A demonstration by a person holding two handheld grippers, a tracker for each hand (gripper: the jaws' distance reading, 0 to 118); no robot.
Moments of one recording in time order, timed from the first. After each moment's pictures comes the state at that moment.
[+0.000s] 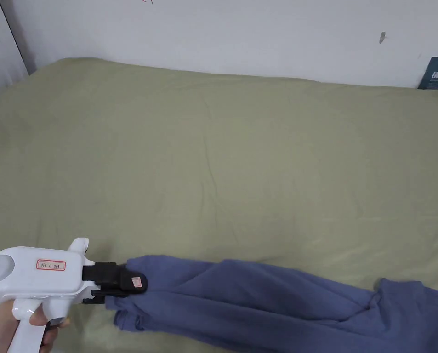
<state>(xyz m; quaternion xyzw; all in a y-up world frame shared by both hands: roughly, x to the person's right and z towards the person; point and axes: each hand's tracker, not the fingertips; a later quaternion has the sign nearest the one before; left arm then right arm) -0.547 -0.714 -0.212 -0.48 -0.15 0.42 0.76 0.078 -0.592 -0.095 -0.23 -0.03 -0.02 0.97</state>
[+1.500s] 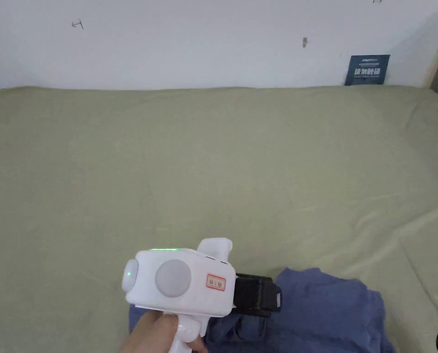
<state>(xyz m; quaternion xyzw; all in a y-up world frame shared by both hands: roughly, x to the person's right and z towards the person) -0.217 -0.645 -0.246 -0.51 -0.26 0.15 0.81 0.123 -0.607 -0.072 -0.25 -0.03 -0.09 0.96</state>
